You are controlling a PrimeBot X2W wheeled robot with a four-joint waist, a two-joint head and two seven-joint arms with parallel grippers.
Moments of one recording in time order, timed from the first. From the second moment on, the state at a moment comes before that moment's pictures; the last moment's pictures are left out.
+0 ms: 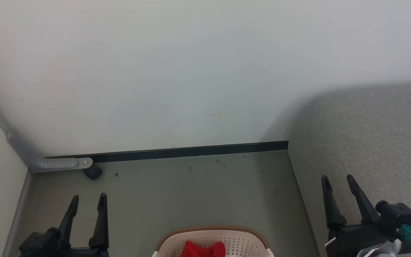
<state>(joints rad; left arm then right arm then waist) -0.10 0.14 -0.08 0.26 -0.44 -0.08 -0.25 -0.22 -0.21 0.27 0.31 0.44 -0.02 -0.25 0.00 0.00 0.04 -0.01</state>
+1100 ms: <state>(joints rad) -0.14 0.13 -0.08 0.28 -0.42 -0.11 -0.25 -0.24 -0.16 0.25 0.32 0.43 0.02 -0.25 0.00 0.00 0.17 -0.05</state>
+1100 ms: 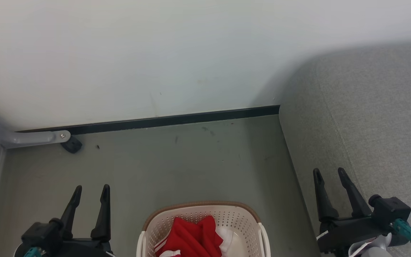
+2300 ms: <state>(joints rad) -0.40 0.19 -0.28 0.50 -0.41 -0.12 -0.22 -0.34 -0.09 0.21 0.22 0.39 0.03 -0.25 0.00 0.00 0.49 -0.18</state>
